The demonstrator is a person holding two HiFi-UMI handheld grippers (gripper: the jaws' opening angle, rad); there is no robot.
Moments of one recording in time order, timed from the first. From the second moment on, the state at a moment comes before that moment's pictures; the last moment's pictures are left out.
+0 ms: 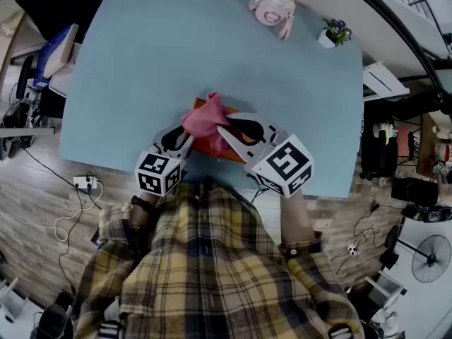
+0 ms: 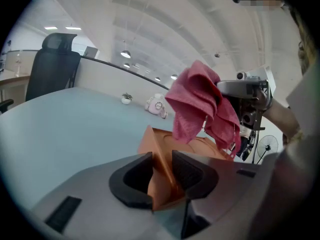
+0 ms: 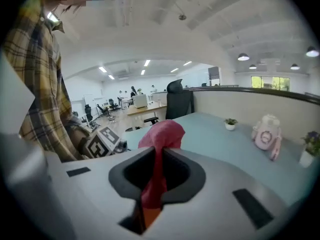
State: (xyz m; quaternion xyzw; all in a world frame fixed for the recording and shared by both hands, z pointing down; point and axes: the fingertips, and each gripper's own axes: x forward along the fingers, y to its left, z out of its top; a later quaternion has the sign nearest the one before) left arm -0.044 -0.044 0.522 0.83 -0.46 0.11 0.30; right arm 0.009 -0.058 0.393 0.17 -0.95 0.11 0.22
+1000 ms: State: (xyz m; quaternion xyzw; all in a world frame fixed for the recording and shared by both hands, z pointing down) left arm -0.045 -0.044 0.523 0.83 -0.46 0.11 0.31; right arm -0.011 -0.052 0.516 0.17 -0.90 0.06 0.39
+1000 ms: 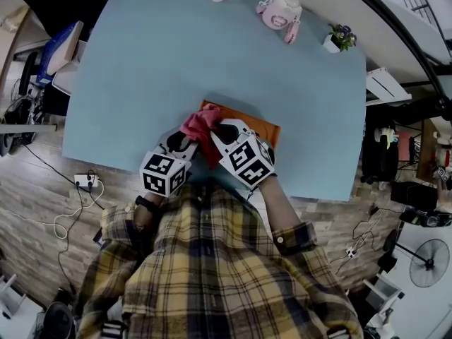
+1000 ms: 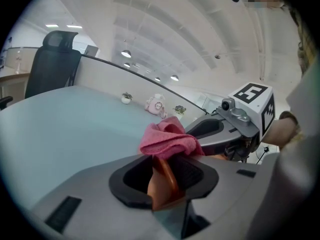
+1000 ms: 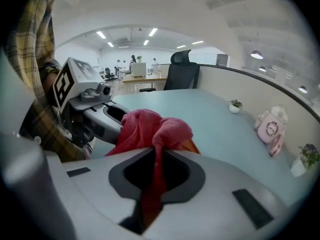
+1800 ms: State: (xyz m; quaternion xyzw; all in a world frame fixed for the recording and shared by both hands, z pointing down) left arm -0.045 -0.045 0.523 0.82 -0.46 0.10 0.32; right arm 0.069 -0.044 0.517 0.21 -0.86 0.04 0.47
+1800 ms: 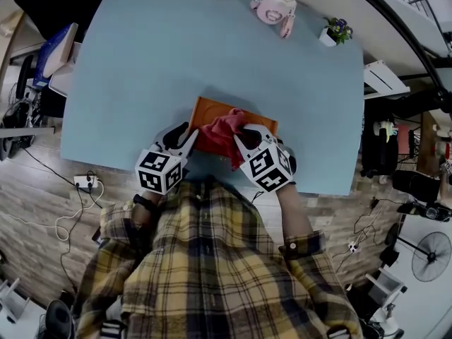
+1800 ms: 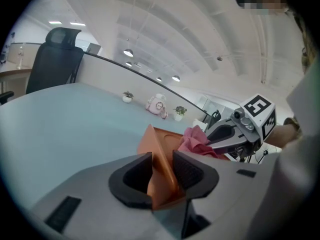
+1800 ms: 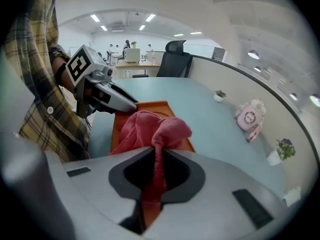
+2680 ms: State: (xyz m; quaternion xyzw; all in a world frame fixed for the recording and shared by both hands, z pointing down) left arm -0.045 -0.044 0.523 0.82 -0.46 0.10 0.32; right arm 0.154 -0.044 0.512 0.29 -0.79 0.05 0.53
